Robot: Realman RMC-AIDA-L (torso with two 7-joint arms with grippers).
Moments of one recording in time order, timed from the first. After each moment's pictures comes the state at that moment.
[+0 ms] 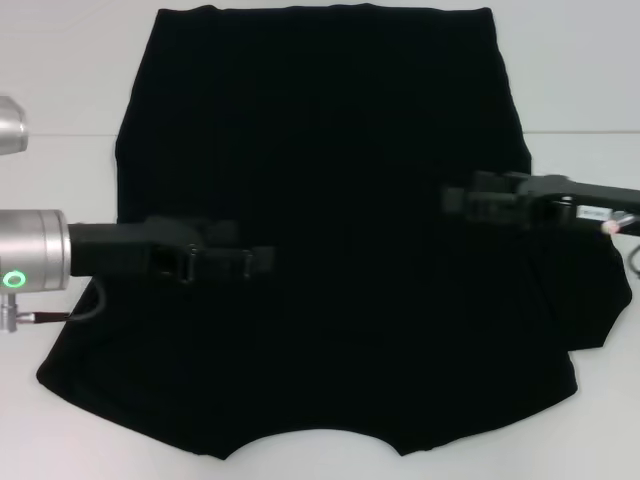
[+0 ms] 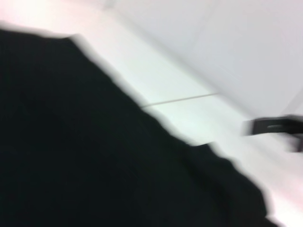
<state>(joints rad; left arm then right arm) -0.63 -2.10 0.54 0.80 2.21 1.56 -1.76 0.66 1.99 -0.76 -0.52 -1.84 -1.34 1.68</state>
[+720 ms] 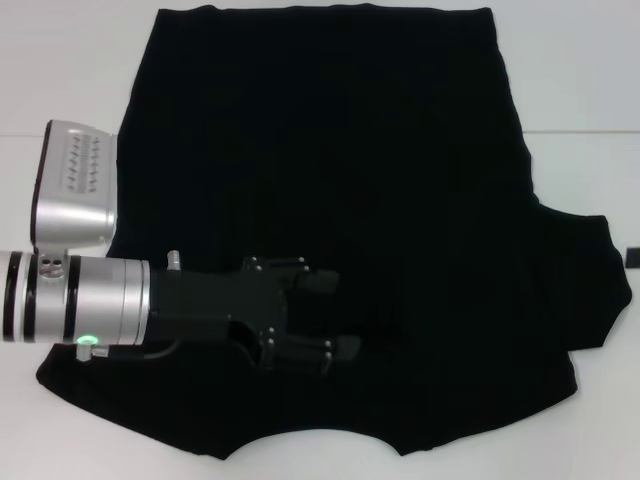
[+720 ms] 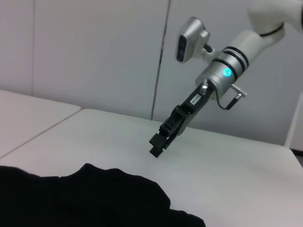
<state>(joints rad) -0.63 -2.16 0.68 0.72 2.13 1.64 -1.32 0.55 1.79 -0.71 -0.60 -2.21 -1.36 2.41</state>
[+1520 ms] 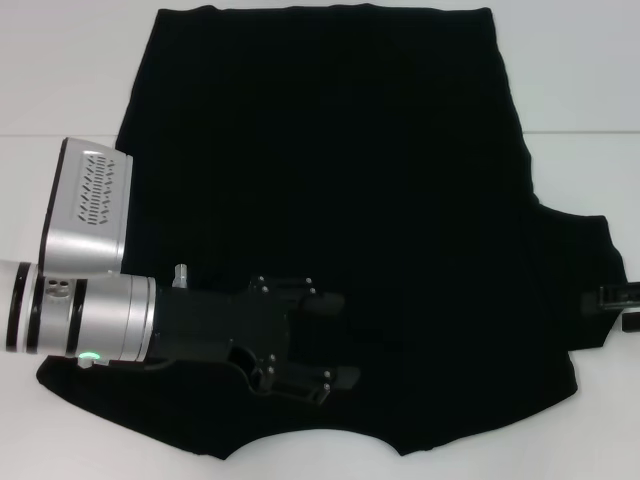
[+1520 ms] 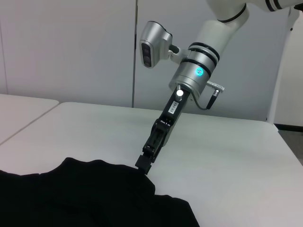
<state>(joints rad) -0.62 -2.16 0.73 0.72 2.14 1.64 -1.21 0.62 1.85 -0.70 -0.53 -2.37 -1.32 2.44</state>
